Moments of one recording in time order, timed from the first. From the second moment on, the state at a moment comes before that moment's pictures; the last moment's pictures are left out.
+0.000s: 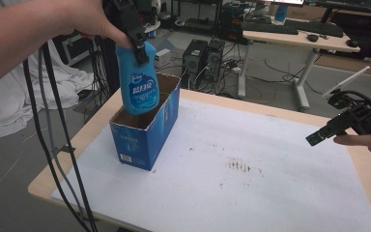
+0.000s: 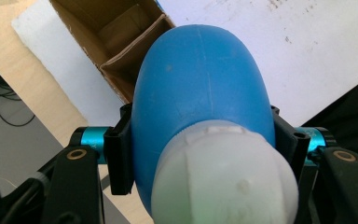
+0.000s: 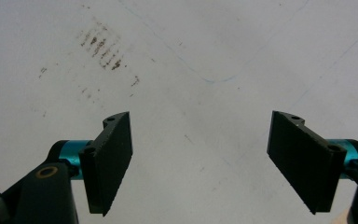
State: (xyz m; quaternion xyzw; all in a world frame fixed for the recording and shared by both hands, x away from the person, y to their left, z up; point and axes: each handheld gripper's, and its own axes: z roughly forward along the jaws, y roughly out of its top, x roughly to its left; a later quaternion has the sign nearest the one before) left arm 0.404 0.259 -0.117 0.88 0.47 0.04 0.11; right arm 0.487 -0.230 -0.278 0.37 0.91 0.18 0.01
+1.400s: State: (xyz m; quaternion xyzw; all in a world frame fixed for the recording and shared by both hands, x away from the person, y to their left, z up) left arm 0.411 0.262 -0.199 0.87 0.49 0.02 0.09; right arm 0.489 -0.234 -0.280 0.37 0.91 0.18 0.02
